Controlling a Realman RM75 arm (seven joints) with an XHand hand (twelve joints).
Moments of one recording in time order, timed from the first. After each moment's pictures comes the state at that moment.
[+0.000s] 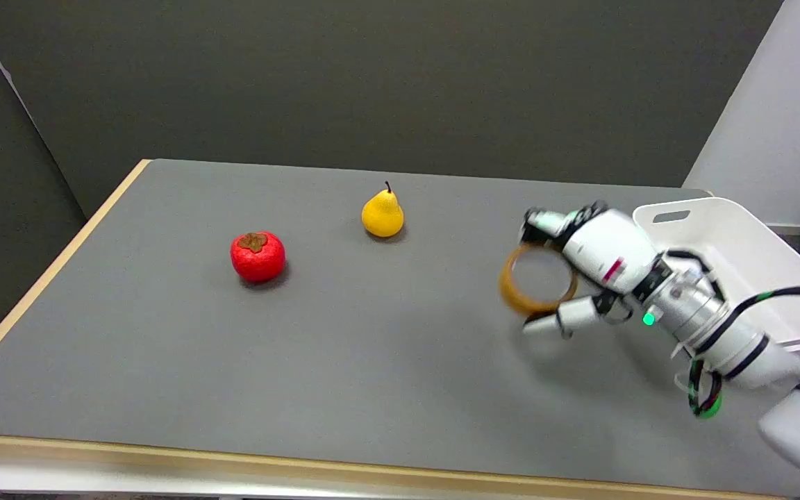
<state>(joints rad) -0.40 -0.82 -1.46 1.50 0.03 0.69 0.61</state>
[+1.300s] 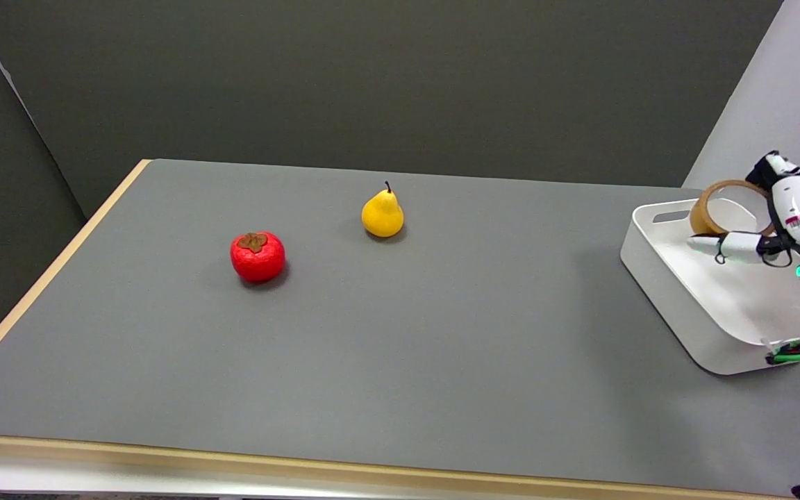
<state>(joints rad) -0.43 -0.89 -1.16 1.30 0.82 0.66 -0.04</state>
